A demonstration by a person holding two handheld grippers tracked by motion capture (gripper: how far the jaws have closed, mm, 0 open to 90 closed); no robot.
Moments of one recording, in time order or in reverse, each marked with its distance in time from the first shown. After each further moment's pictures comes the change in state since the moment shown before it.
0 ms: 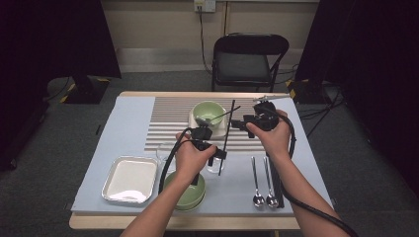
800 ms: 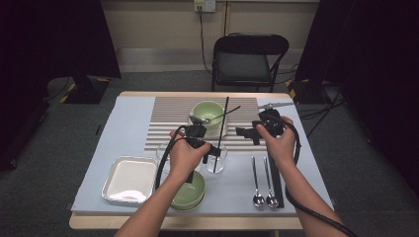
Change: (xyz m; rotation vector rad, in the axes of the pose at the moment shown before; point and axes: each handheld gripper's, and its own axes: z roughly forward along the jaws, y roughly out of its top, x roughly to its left) left arm 0.008 0.002 -0.013 -0.011 0.021 0.005; right arm -0.019 -0.023 0.002 0.024 -0.018 -0.002
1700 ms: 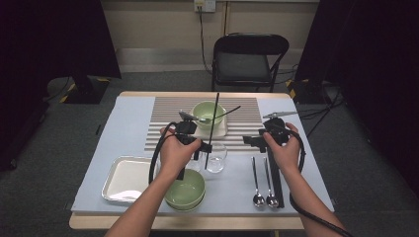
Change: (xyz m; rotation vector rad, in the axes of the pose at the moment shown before) left arm 0.015 0.003 -0.022 -0.018 0.029 -0.023; right arm -0.021 -0.030 0.003 0.044 -0.045 -0.013
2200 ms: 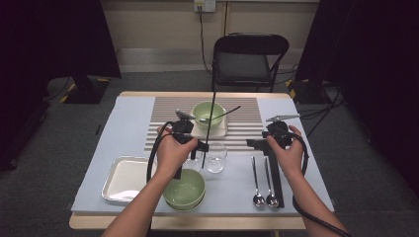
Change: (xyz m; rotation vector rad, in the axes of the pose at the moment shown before) left arm 0.006 0.001 -0.005 -0.007 0.013 -0.009; right arm -0.009 -0.012 -0.001 0.012 -0.015 -0.009
